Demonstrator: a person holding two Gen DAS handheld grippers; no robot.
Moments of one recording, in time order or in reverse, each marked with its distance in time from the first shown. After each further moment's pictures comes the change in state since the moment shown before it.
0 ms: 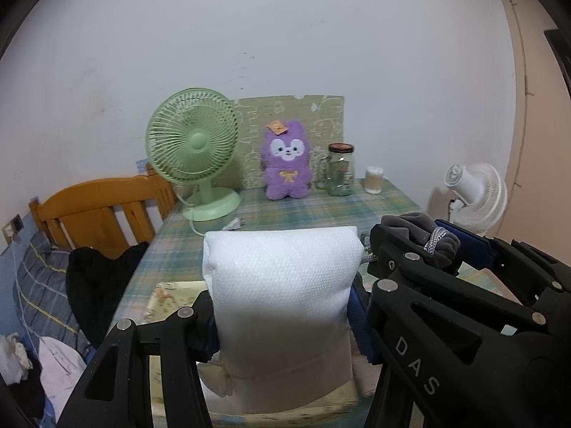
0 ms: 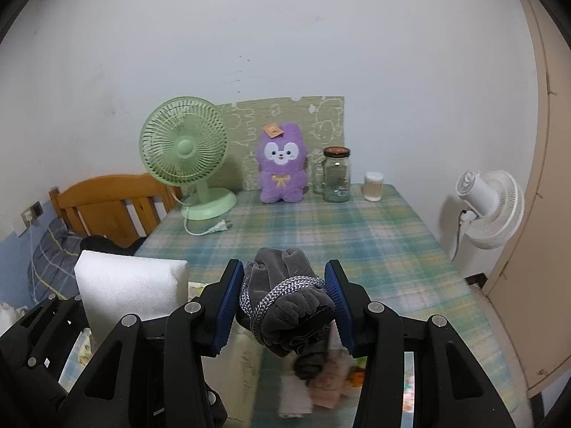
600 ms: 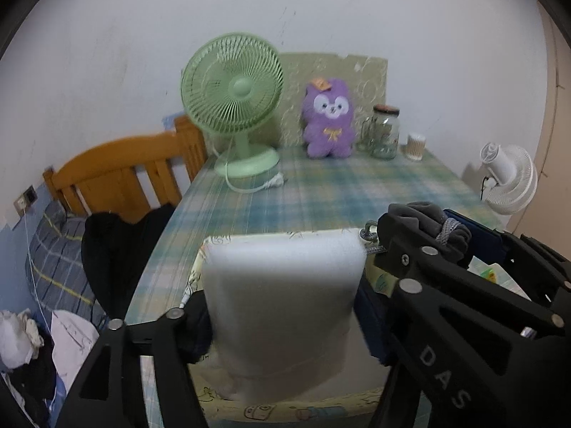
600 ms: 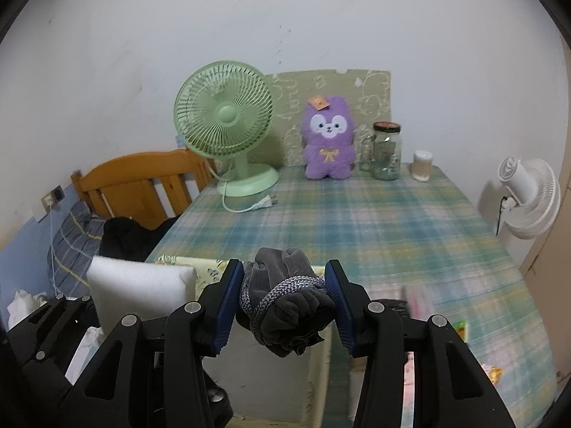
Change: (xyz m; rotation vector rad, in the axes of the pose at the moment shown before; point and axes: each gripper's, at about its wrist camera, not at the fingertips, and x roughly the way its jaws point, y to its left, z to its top) left arm 0.035 0.056 -0.031 -0.053 0.150 0.074; right arm 0.042 0.053 -0.021 -0.022 0.077 0.114
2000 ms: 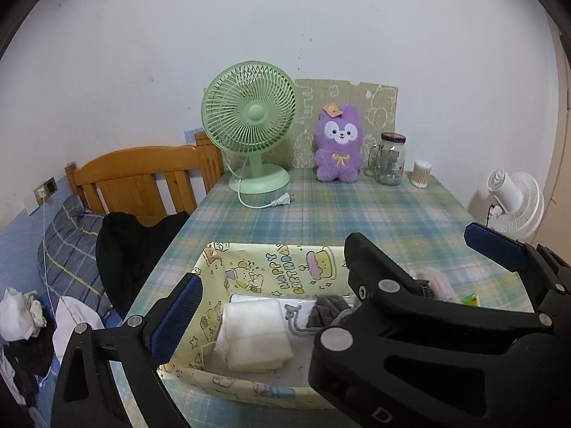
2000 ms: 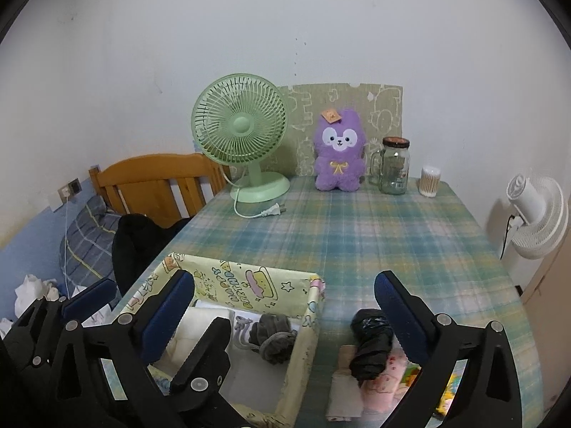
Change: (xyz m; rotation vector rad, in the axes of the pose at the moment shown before) left arm -0.037 -0.030 -0.001 -0.082 -0.101 0.070; right arm -0.029 -0.018 0.006 -0.066 -0.037 0.061
